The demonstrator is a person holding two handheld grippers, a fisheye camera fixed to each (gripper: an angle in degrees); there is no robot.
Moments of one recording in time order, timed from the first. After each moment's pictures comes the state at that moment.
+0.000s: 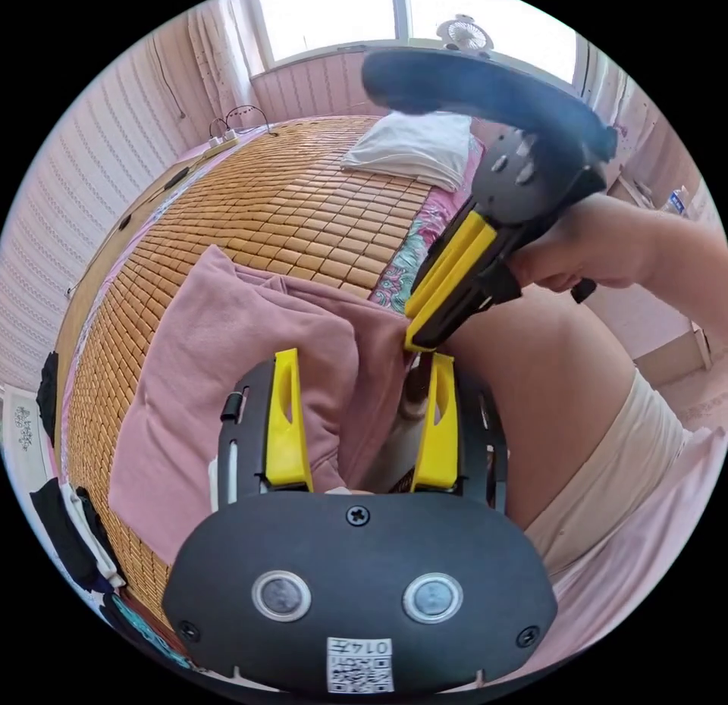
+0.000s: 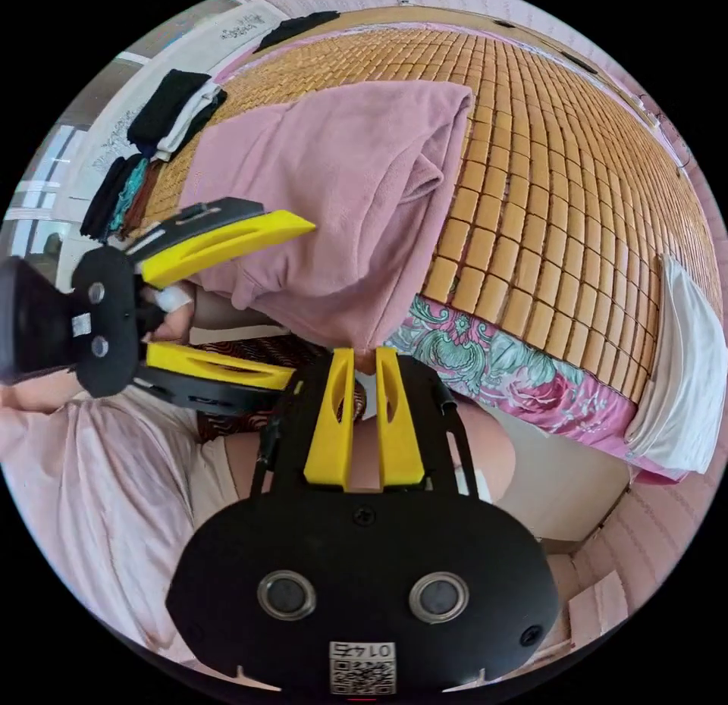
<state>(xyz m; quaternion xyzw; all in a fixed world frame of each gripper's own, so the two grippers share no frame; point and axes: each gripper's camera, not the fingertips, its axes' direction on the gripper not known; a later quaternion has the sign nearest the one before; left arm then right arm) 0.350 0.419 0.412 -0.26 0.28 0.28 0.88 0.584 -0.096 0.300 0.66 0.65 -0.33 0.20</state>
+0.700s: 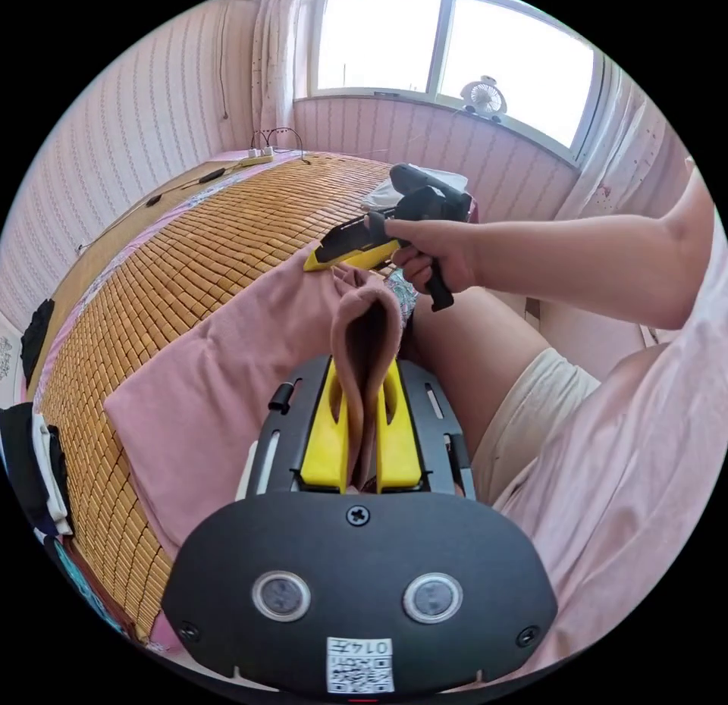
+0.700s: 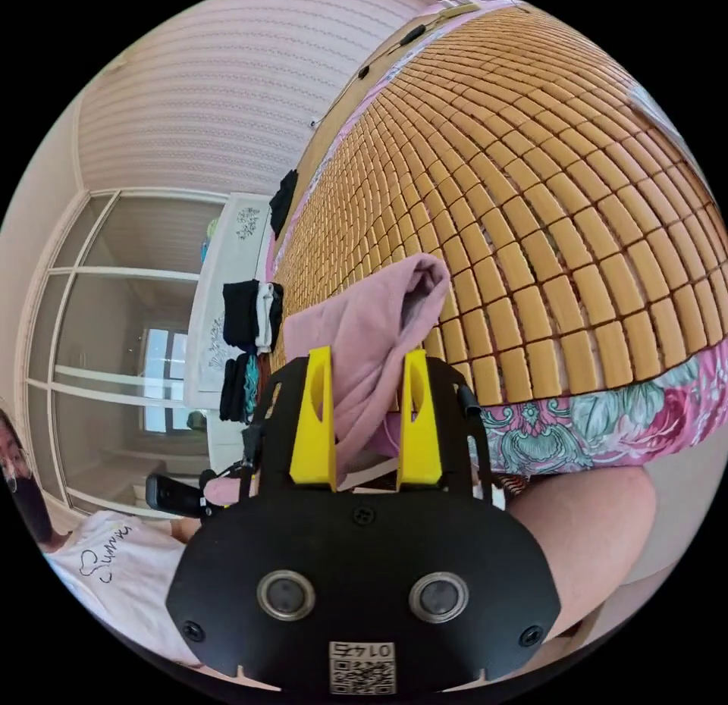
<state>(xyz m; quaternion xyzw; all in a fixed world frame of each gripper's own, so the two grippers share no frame) 0.244 0.414 0.339 -0.23 0.33 0.18 0.90 0.608 0.019 0.205 0.68 0.31 -0.59 0.30</state>
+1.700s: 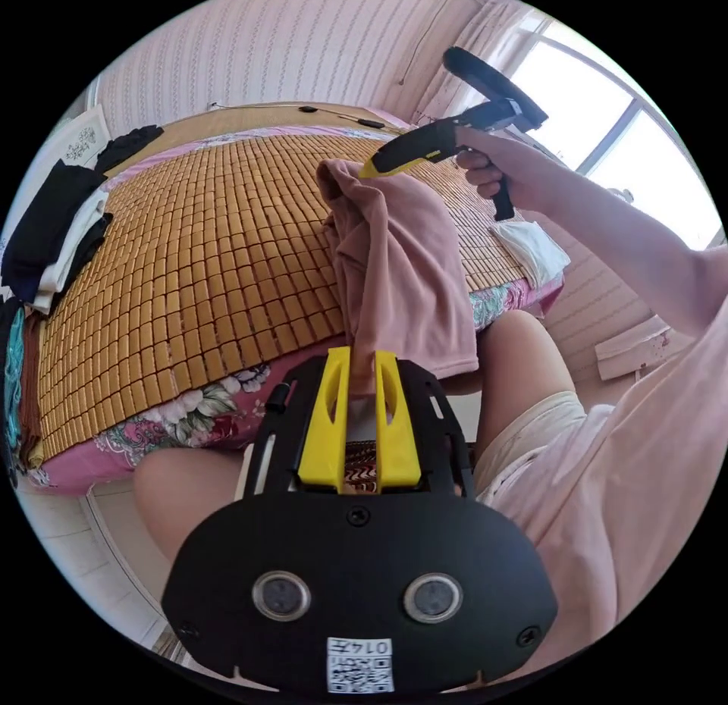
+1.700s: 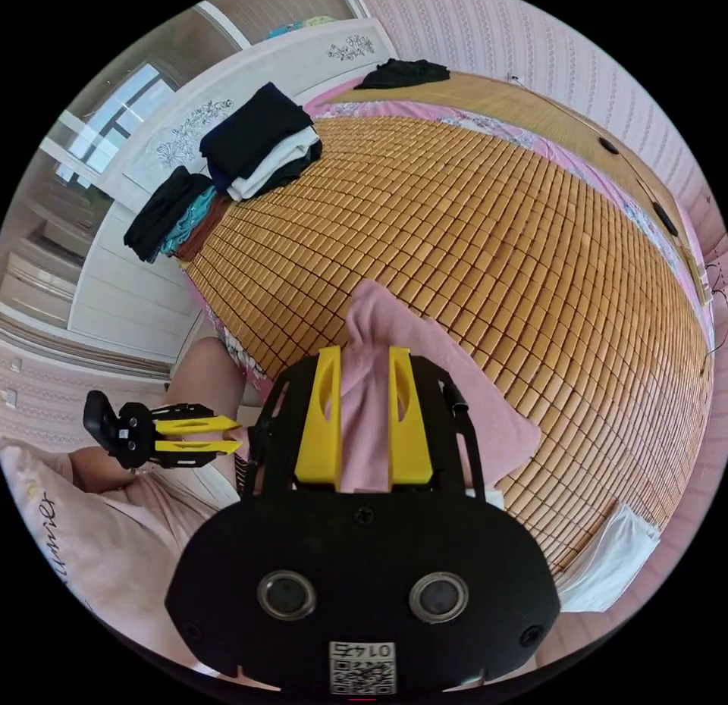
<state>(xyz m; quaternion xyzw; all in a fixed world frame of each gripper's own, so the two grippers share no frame) 0.064 0.426 0.343 -0.31 0.22 -0.07 0.92 0.403 -0.102 0.501 0.58 0.71 -0.40 0.09</state>
